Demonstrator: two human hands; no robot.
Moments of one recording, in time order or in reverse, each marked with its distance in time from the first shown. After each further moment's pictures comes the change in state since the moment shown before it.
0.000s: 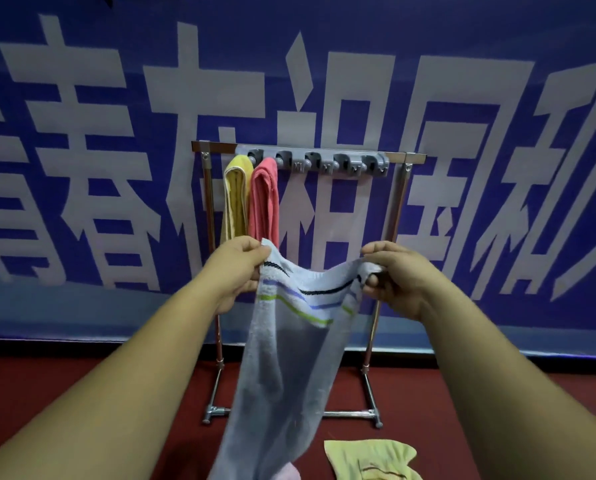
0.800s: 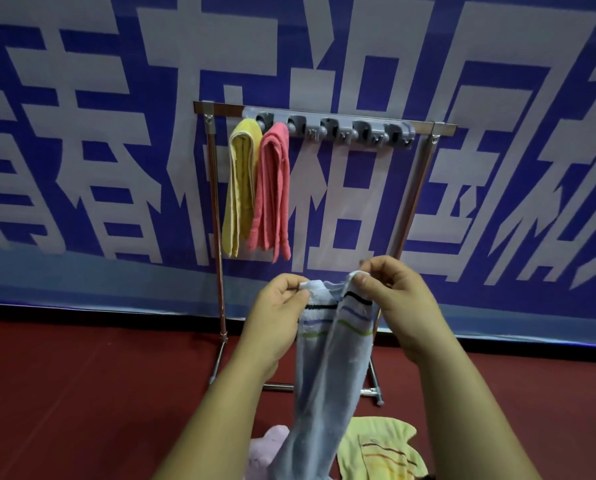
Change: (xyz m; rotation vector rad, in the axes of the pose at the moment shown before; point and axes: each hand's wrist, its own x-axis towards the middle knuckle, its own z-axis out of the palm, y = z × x) left_hand -0.035 -0.092 0.060 -0.101 0.030 0.075; right_hand -0.016 0.068 0.018 -0.361 0.035 -0.331
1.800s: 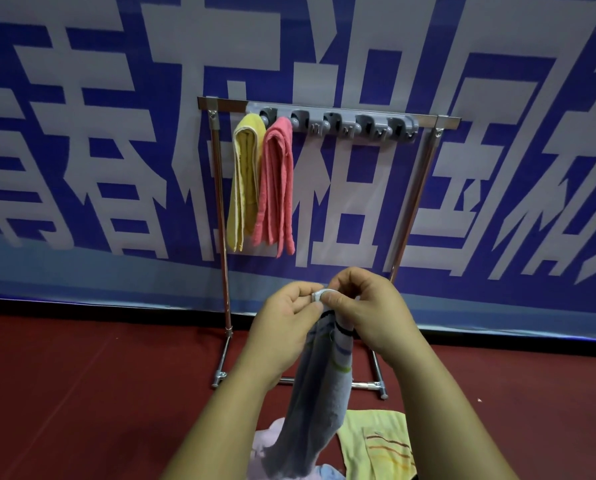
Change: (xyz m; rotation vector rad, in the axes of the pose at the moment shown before) left_hand -0.031 0.004 0.000 -0.038 -0.117 0.000; right_hand -0.021 -0.002 0.033 -0.214 -0.149 -0.068
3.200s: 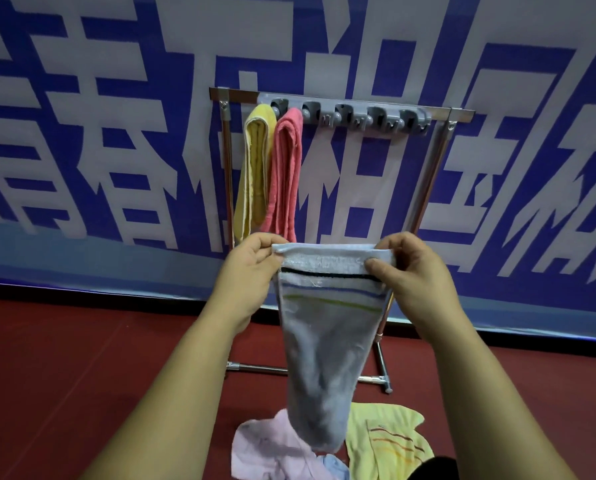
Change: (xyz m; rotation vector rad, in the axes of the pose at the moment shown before) left_hand 0.028 0.026 -0.058 0.084 0.174 0.092; right_hand 0.009 0.004 -0.035 0.080 0.193 0.014
